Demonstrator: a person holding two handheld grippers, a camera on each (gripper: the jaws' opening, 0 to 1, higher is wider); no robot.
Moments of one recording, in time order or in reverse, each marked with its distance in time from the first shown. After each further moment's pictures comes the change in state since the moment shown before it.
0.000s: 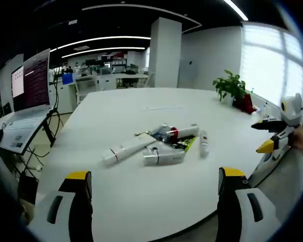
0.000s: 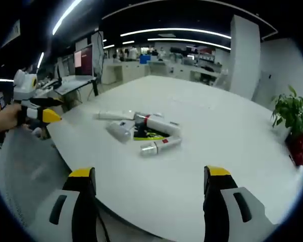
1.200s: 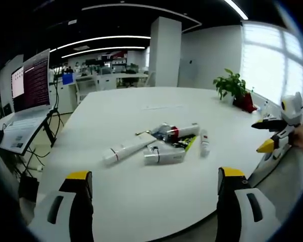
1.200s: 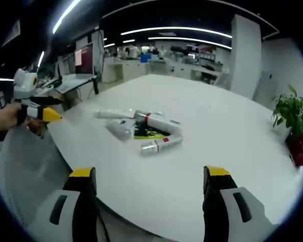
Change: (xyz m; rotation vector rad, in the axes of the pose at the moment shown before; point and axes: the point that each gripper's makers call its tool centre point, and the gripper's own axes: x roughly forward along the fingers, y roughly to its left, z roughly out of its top) left arm 0.000 0.001 -0.001 0.008 0.006 0.004; right arm 0.000 0.001 -0.002 -0.003 0.012 0.003
